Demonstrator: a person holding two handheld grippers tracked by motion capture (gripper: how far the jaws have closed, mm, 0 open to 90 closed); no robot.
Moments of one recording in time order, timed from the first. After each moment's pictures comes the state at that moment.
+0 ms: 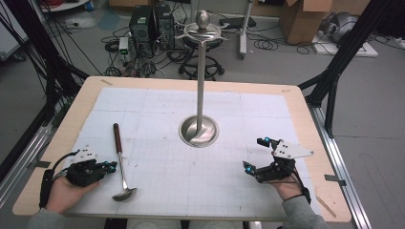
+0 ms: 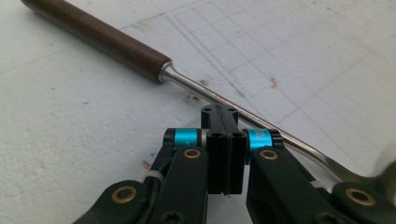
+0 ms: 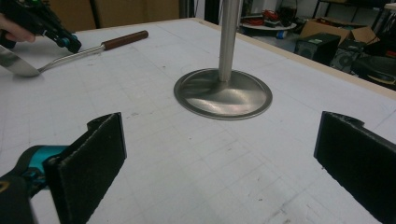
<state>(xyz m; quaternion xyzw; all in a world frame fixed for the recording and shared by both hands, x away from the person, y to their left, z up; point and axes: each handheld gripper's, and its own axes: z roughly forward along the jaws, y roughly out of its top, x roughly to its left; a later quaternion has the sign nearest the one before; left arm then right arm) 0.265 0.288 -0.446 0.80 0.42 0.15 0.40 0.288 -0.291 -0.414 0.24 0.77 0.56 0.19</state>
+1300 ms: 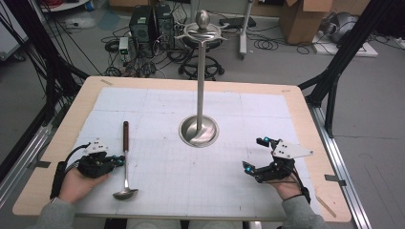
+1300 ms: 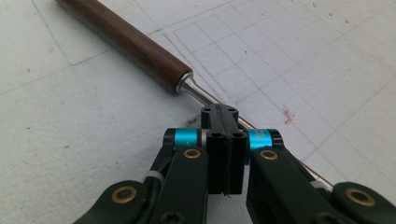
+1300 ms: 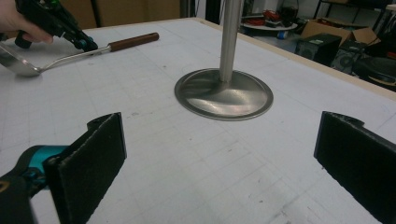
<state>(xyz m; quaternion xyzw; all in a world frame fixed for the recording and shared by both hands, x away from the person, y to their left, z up) 0.290 0.268 -0.448 0.80 0.42 0.14 0.40 0.288 -0.290 -0.414 0.24 0.77 0.56 0.19</state>
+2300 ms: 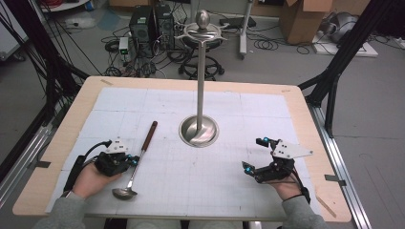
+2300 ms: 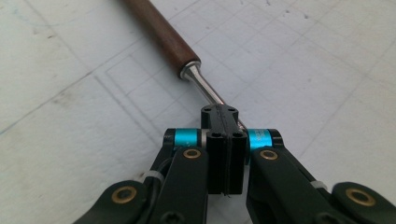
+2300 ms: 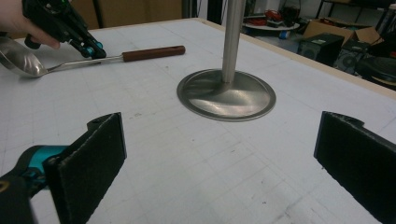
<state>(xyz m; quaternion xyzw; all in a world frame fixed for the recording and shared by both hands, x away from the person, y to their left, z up) 0.298 0.220 -0.441 0.85 0.35 0.15 0.36 0.288 -0.289 -0.414 0.23 0.77 0.56 0.19</state>
